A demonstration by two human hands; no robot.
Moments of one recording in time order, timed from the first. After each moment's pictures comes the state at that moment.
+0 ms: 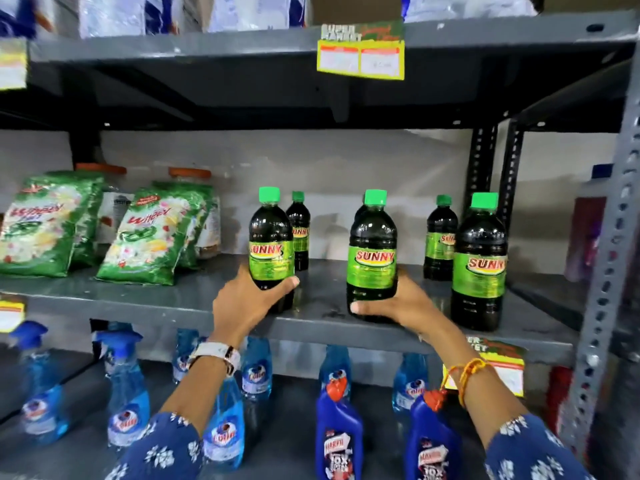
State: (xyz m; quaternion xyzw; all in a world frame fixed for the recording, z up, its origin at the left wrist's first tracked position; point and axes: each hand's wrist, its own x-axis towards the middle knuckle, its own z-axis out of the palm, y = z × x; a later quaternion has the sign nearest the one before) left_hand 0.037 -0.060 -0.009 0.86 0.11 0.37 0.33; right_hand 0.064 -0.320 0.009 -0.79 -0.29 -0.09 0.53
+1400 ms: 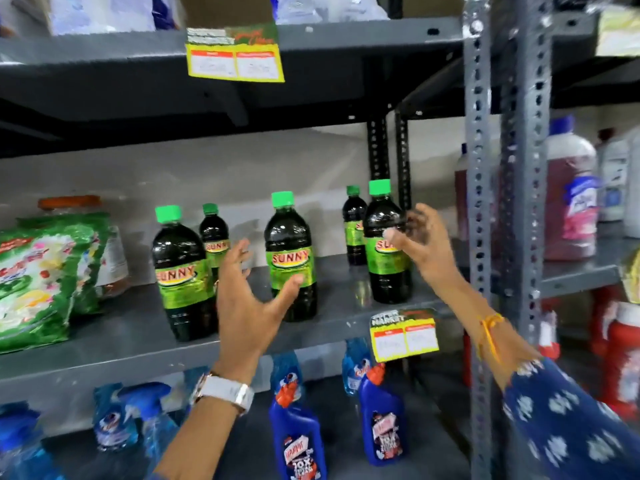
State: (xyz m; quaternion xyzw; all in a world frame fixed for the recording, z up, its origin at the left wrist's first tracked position) left_hand 0.014 -0.171 0.006 0.71 -0.22 0.51 0.44; right_hand 0.024 -0.429 0.042 -0.66 -0.15 -0.38 0.64
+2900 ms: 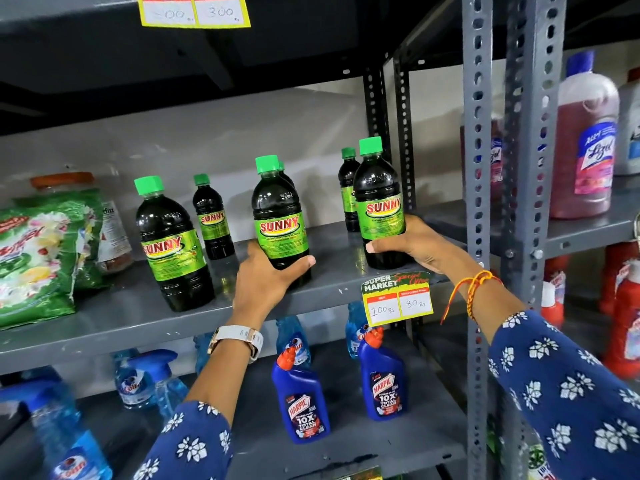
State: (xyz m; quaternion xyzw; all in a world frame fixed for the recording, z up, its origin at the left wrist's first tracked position) left_hand 0.060 -0.187 -0.010 0.85 -0.11 0.33 0.40; right_hand 0.056 -0.448 0.013 -0.75 -0.20 -0.11 0.62
